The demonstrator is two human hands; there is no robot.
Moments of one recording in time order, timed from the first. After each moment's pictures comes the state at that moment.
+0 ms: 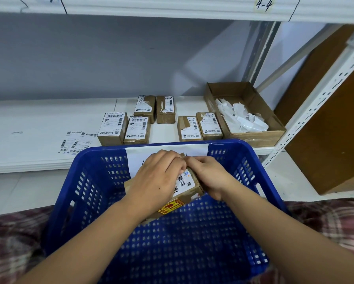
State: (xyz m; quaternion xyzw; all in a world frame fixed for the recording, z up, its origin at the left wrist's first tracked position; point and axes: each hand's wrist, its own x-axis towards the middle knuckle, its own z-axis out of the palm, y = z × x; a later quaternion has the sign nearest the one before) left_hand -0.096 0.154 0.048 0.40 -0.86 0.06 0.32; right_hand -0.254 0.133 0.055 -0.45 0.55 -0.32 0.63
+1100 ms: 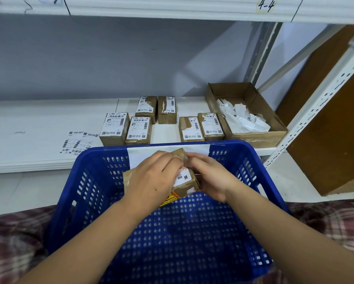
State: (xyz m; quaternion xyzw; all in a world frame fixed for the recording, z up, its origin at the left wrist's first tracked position) left_hand -0.092 0.157 0.054 0.40 -0.84 0.13 0.34; right_hand -0.254 0.135 0.057 -0.40 0.45 -0.35 0.72
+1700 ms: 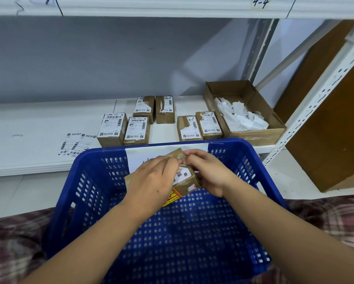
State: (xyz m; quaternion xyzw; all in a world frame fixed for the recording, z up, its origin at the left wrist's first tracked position) left_hand -0.092 0.156 0.044 0.41 -0.85 0.07 0.31; right_hand -0.256 0.127 0.055 -0.38 0.52 -0.35 0.68
